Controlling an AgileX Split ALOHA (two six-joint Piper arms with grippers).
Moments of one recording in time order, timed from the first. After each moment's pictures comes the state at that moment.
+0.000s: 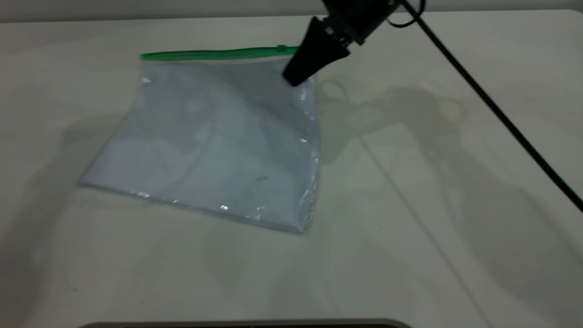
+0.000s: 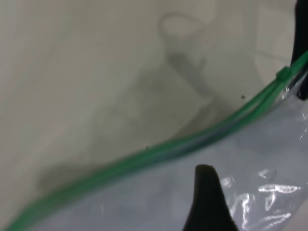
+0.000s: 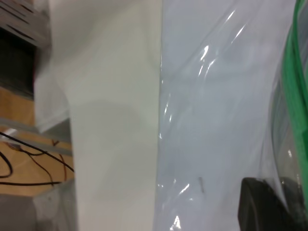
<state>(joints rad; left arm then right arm) -0.15 2.07 -1.54 -0.72 0.81 1.21 0.32 2.59 -1.95 1.00 1.16 -1.29</state>
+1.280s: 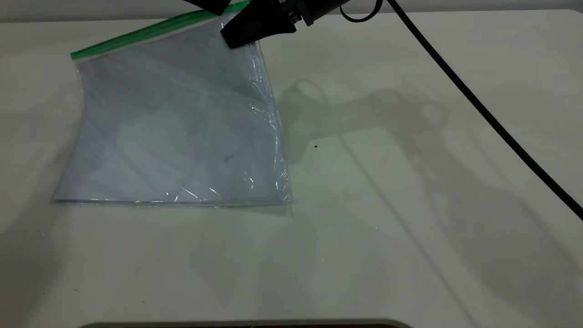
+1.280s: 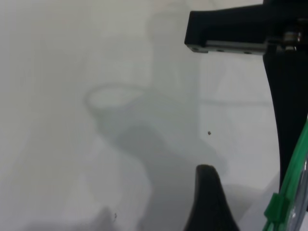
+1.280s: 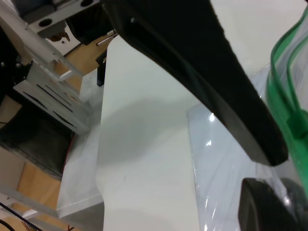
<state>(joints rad) -0.15 2.21 -1.57 -0.95 0.88 1.52 0.37 2.60 -1.96 1.32 1.16 -1.48</state>
